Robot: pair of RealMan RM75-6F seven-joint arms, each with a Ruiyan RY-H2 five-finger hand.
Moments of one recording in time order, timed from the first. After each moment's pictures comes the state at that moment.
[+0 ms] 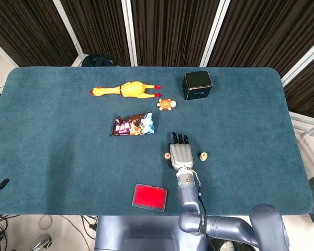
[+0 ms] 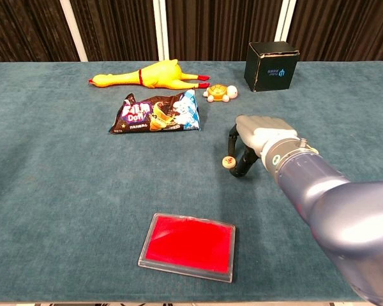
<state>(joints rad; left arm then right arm) -0.04 -1.05 -0.07 -1.59 1.49 1.56 -0.09 0.87 -2.01 0.33 -1.33 -0.58 1.26 -0.81</state>
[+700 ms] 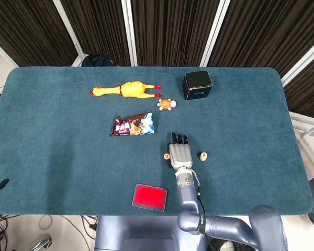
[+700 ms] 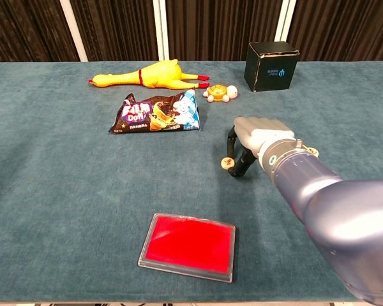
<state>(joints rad) -0.04 -1.05 -0.07 -1.59 1.49 1.56 -0.09 0.86 -2.03 0.35 -1.31 -0.58 1.24 -0.84</state>
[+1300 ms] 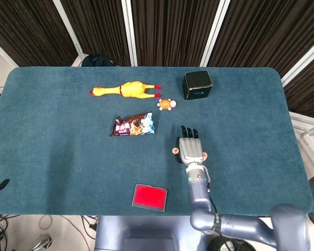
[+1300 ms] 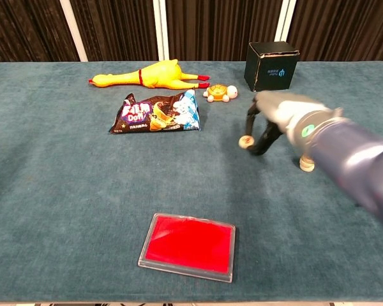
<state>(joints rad) -0.03 -1.05 -0.07 -1.59 1.49 1.56 -0.08 0.80 -1.83 0.37 -1.55 -0.58 1.28 -0.87</state>
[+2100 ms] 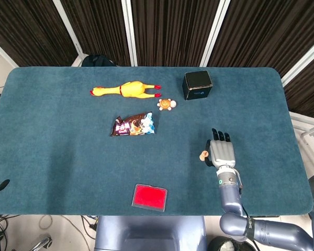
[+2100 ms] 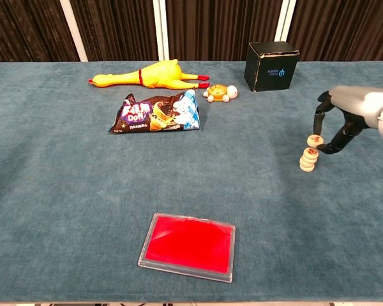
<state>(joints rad) -0.03 -1.06 -0.06 -1.59 1.50 1.57 -0.07 0.68 -1.56 0.29 -1.74 -0.53 1.29 -0.83</state>
